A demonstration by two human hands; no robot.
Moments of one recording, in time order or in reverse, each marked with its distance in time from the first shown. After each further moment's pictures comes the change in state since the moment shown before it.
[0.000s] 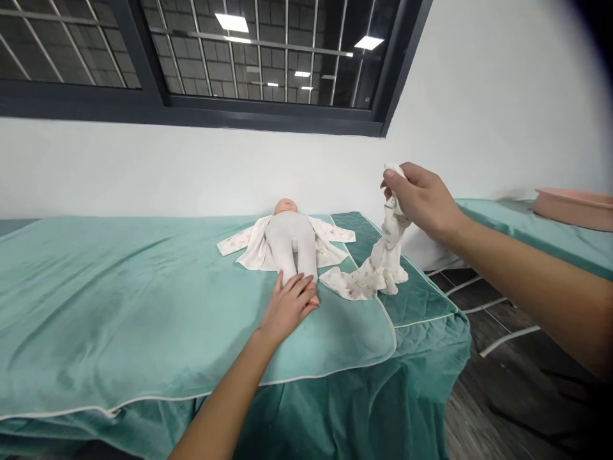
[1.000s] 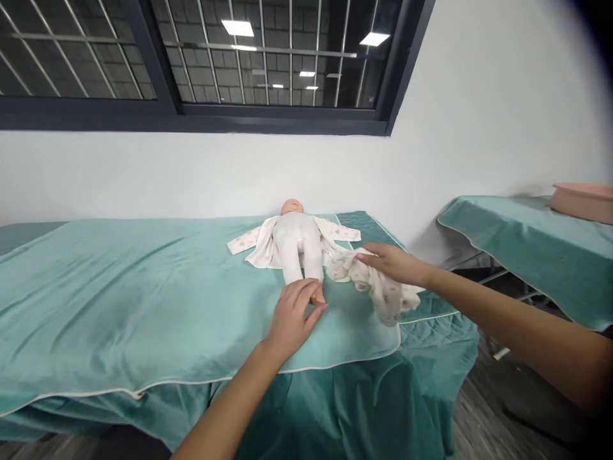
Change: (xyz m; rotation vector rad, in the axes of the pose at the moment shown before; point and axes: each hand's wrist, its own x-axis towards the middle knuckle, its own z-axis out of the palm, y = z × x) left_hand -0.014 0.036 -0.043 -0.450 0.166 -0.176; right_hand -0.074 0.049 0.041 -0.062 -0.660 0.030
